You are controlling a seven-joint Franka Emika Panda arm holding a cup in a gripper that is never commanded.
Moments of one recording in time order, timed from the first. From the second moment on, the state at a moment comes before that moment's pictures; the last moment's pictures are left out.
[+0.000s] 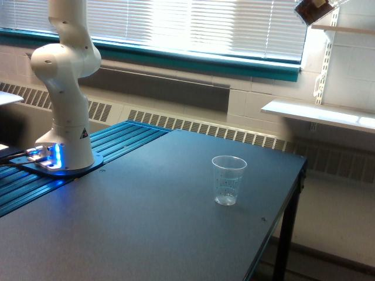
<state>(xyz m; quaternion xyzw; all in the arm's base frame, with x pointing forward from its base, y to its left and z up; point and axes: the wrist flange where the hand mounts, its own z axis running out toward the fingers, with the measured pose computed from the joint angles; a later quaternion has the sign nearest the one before) 0.608 0.135 0.626 -0.90 0.22 -0.34 0.17</state>
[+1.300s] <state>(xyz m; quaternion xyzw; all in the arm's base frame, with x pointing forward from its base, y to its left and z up) 0.467 0.037 0.701 -0.86 0.24 -0.44 0.13</state>
